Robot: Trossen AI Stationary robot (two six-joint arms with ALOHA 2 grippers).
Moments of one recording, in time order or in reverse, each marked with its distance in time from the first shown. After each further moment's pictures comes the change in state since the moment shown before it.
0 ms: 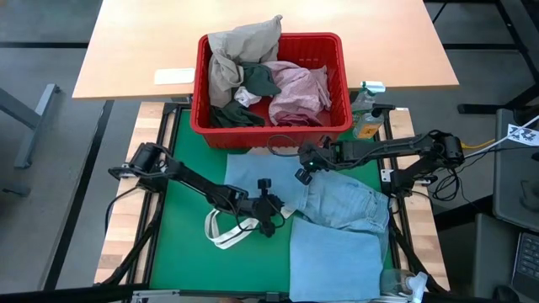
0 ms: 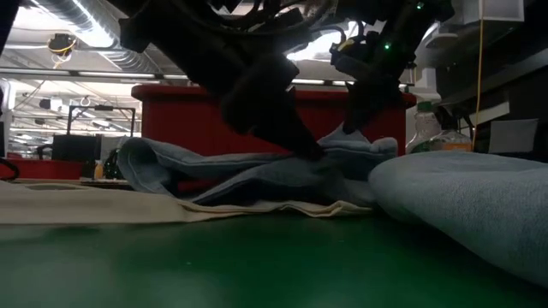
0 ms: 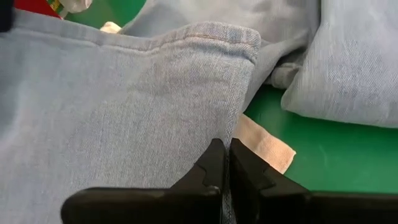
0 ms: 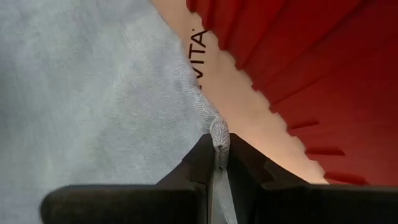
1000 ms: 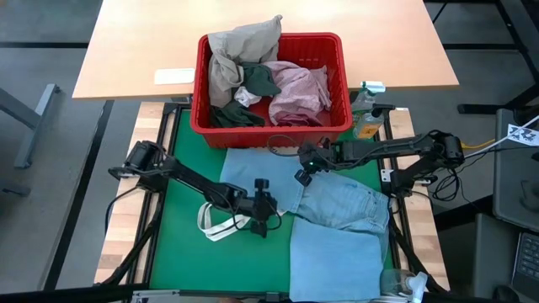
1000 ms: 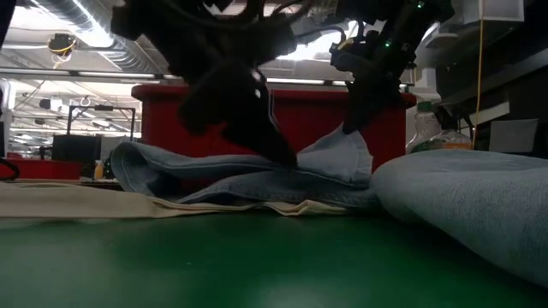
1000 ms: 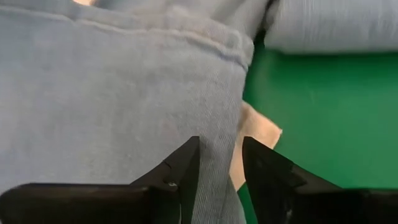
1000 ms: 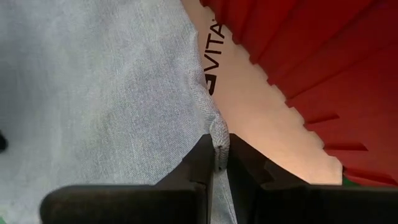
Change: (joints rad) left arm 0.007 -0.033 0.001 -0.184 0.069 0.080; right arm 0.000 0.000 0.000 0.004 -0.055 0.028
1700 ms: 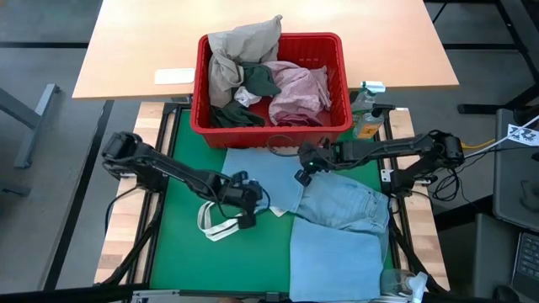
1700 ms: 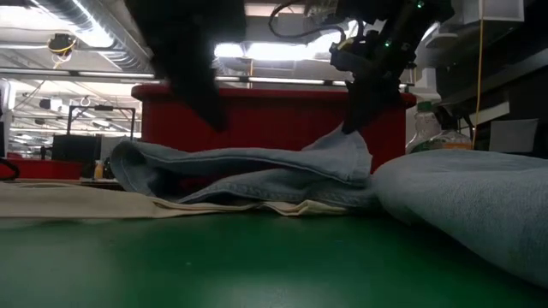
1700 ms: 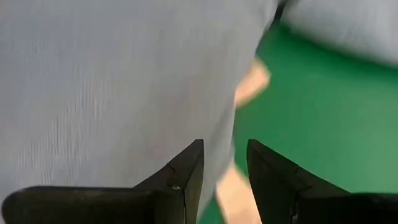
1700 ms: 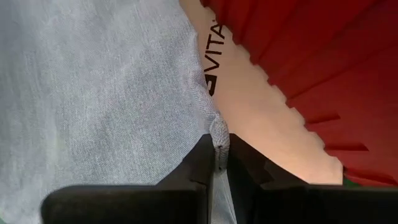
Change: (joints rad) left arm 0.014 -0.238 0.000 -0.369 0.128 -0.422; right arm 0.000 0.000 0.000 0.001 0.000 0.001
